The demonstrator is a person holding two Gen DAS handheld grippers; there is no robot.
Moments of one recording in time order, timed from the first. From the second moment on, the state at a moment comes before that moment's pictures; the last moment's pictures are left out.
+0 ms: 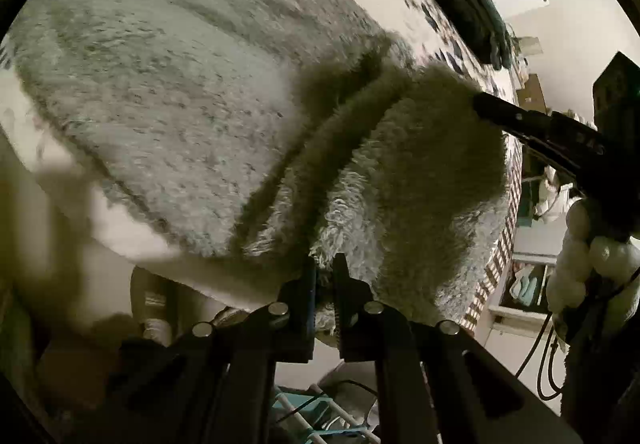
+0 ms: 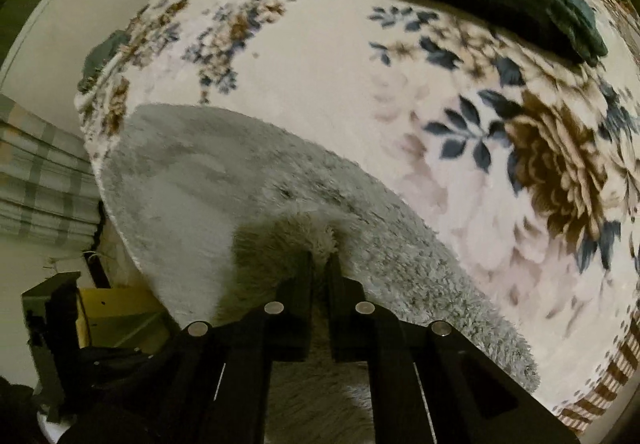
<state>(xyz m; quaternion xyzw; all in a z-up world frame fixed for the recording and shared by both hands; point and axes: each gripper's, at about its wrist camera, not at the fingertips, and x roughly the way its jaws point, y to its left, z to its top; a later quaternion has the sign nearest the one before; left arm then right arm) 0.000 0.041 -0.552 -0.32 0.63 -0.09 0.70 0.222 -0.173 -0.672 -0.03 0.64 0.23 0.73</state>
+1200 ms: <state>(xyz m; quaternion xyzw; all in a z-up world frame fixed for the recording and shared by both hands) 0.052 0.273 -0.609 -0.47 0.47 0.18 0.73 0.199 -0.195 -0.697 0.19 0.64 0.12 0.74</state>
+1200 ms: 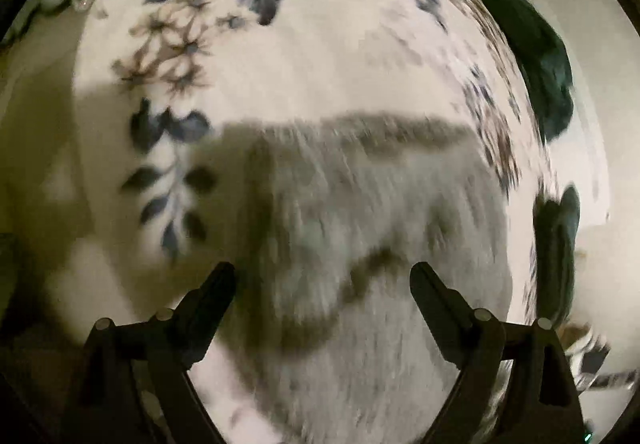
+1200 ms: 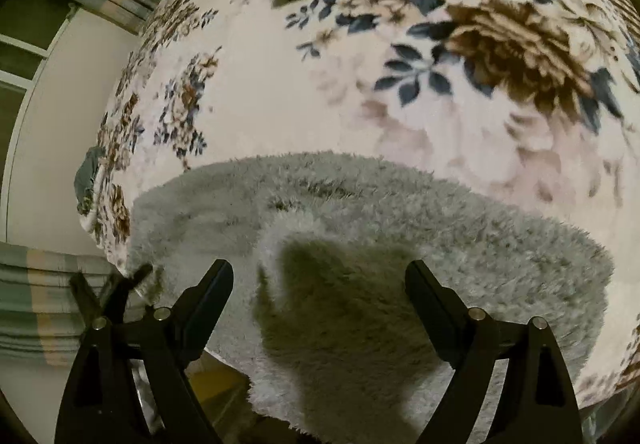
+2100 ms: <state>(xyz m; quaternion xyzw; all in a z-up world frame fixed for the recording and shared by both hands) 0.028 -0.093 -0.374 -0.17 0.41 -0.19 0.88 0.094 -0.370 -0.670 0.35 0.57 0.02 0.74</state>
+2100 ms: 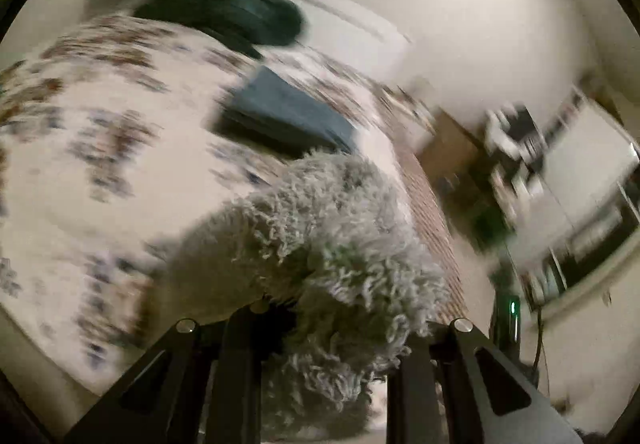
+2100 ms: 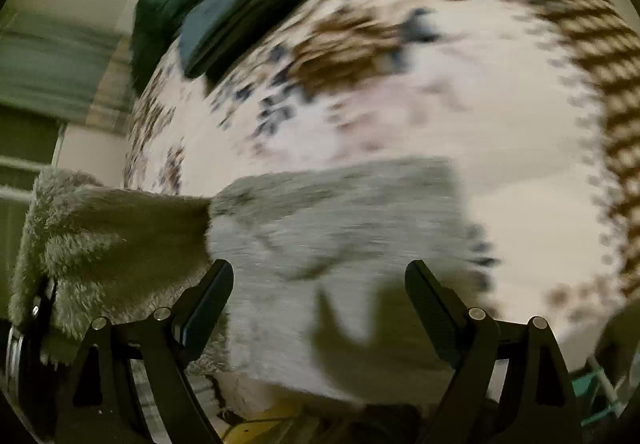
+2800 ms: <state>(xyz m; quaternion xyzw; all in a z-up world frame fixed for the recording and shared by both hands) 0.027 -0.190 -0.432 -0.10 0.57 -0.20 0.79 0.015 -0.515 -0.715 0.45 0.57 -0.02 0.69</state>
